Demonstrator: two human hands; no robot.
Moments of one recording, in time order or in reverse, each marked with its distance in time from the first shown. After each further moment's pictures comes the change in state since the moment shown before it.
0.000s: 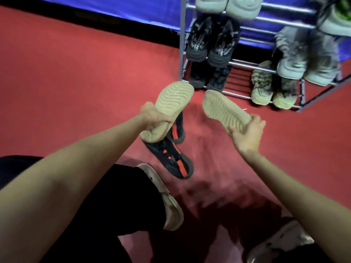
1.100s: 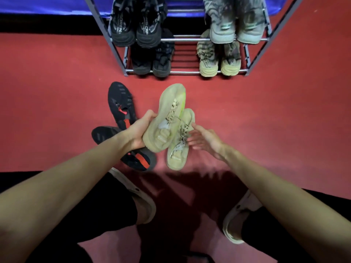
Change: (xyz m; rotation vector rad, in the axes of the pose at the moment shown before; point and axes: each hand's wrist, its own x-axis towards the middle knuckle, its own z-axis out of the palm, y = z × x) left_hand -0.064 0.038 0.128 -0.599 -0.847 -0.022; right_hand -0.017 0.103 -0.031 0.605 -0.668 0.553
